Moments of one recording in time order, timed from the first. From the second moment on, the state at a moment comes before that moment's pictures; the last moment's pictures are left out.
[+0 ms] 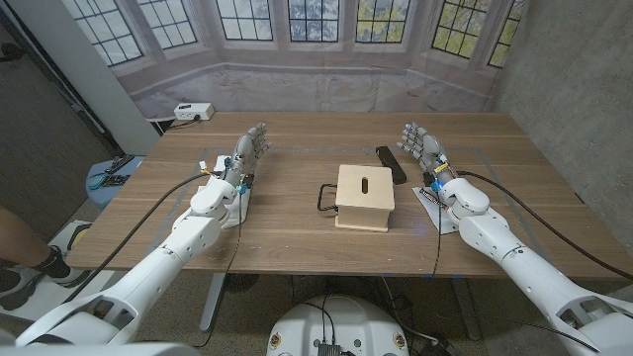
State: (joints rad) left arm 0.85 0.53 0.37 -1.32 -0.64 -0.29 -0.03; left_hand 0.19 0.17 0.68 0.12 0.17 0.01 0.01 0.20 0.18 -0.02 0.06 0.22 0.19 -0.01 0.08 0.18 0.17 0.12 0.10 0.20 0.18; right arm -0.85 -0.51 -0.37 -1.32 0.65 0.29 0.01; right_hand 0.33 0.15 0.42 -0.03 0.17 0.24 -0.05 0.19 0.18 0.26 -0.02 0.19 0.19 0.21 -0.04 0.20 0.23 0.47 -0.04 0.19 0.17
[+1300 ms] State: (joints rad) left arm 0.88 0.71 0.43 -1.51 -0.45 -0.23 -0.04; left_hand 0.21 0.17 0.70 0.10 0.17 0.02 0.00 0.20 0.18 -0.02 0.06 0.22 0.19 -0.01 0.08 0.18 0.17 0.13 0.11 0.20 0.17; right arm -0.92 -0.53 -0.35 -1.40 0.63 0.28 -0.07; right_hand 0.34 0.16 0.42 -0.04 0.17 0.24 -0.05 0.19 0.18 0.27 -0.01 0.19 0.19 0.21 -0.04 0.20 0.22 0.47 -0.04 0.19 0.17
